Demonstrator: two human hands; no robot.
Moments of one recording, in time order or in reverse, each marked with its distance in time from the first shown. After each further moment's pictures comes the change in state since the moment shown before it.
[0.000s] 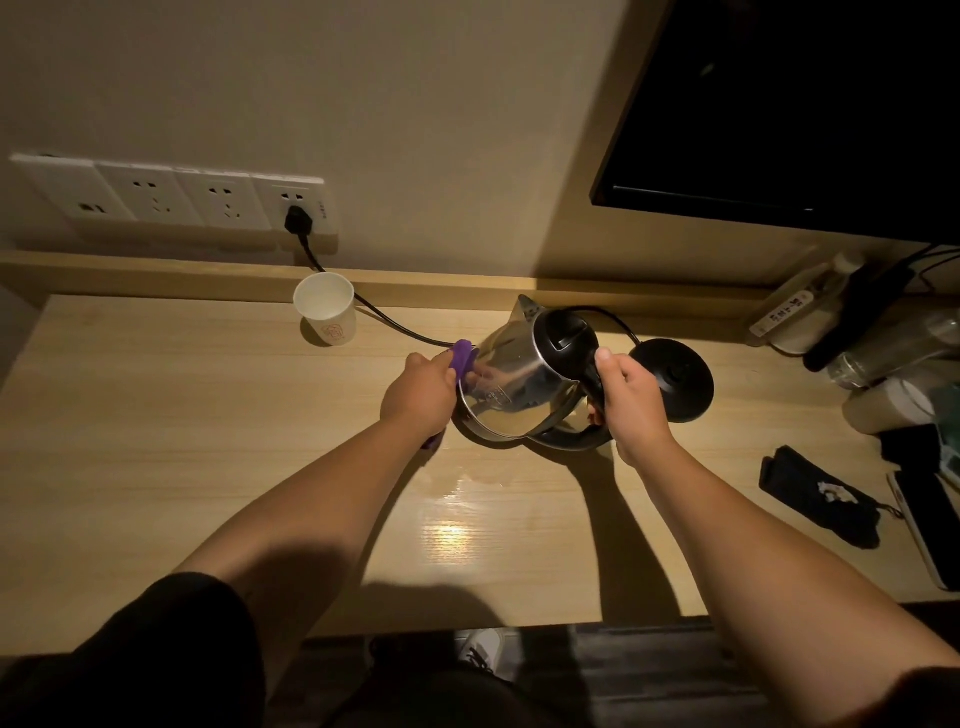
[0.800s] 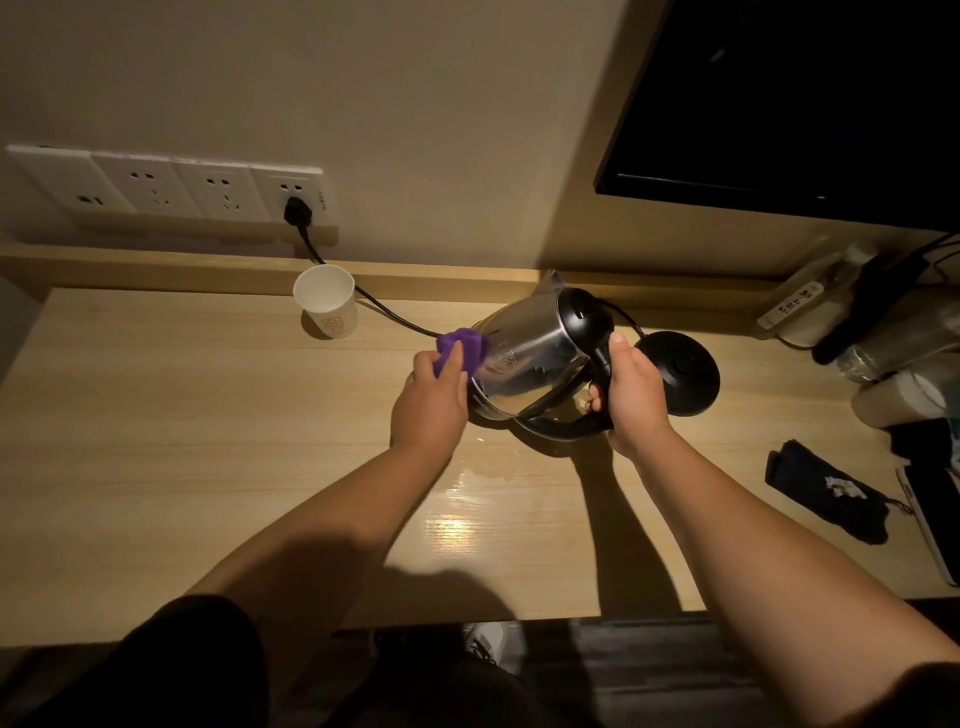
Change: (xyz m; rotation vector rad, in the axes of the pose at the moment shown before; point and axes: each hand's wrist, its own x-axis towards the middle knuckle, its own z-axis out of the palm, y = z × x) left_hand -0.035 0.005 0.017 -0.088 0.245 0.105; right_hand 0.003 -0.005 0.006 0.307 0.036 0.188
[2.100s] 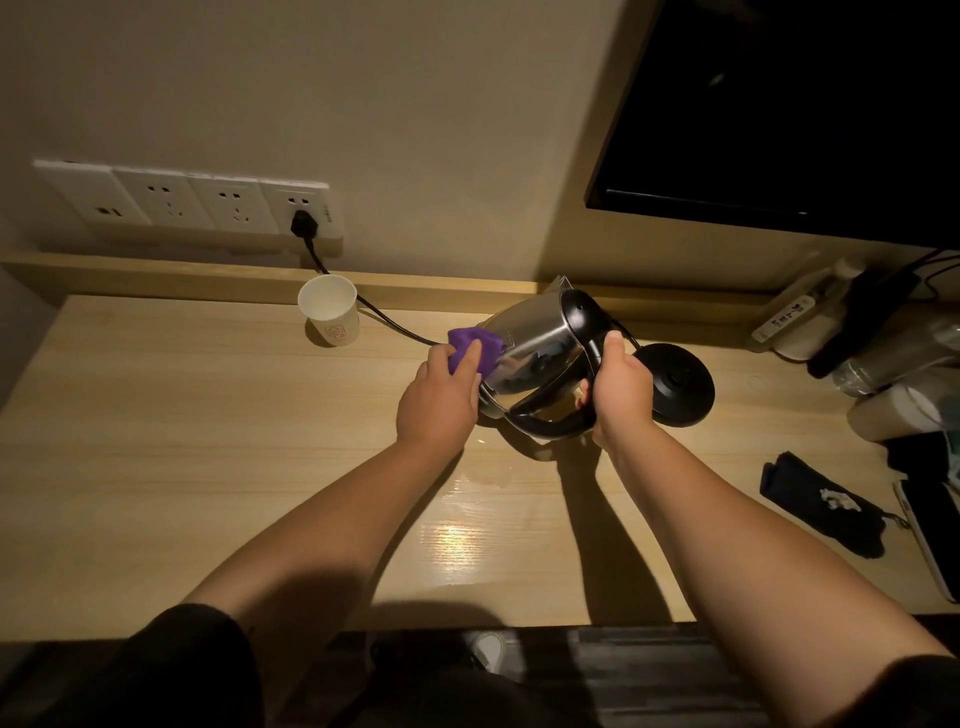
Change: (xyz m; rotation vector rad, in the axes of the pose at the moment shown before) left_hand 0.000 0.019 -0.010 0.204 0.026 0.175; right_hand 0.003 -0.014 0.014 0.047 0.158 0.072
